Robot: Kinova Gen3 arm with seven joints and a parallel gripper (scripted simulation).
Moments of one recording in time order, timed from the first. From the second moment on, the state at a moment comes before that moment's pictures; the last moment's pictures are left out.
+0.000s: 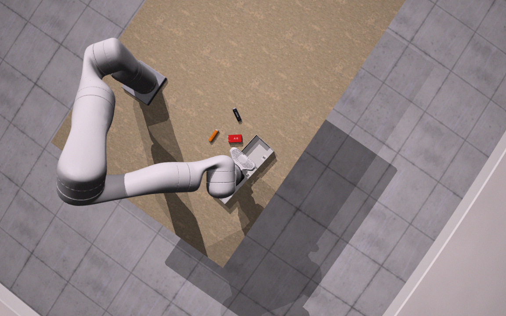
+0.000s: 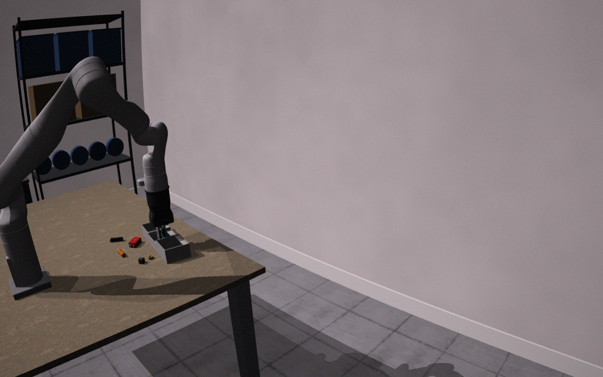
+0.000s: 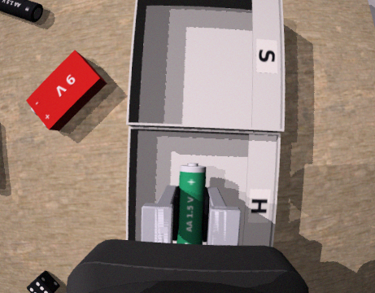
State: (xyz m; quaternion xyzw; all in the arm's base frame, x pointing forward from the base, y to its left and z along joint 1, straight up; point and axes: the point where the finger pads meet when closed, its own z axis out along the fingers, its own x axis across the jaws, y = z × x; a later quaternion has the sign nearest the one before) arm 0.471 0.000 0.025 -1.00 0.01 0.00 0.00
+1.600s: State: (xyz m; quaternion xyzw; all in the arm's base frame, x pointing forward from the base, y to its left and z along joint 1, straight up) arm 0.468 0.003 0.030 -1.00 0.00 0.00 0.00
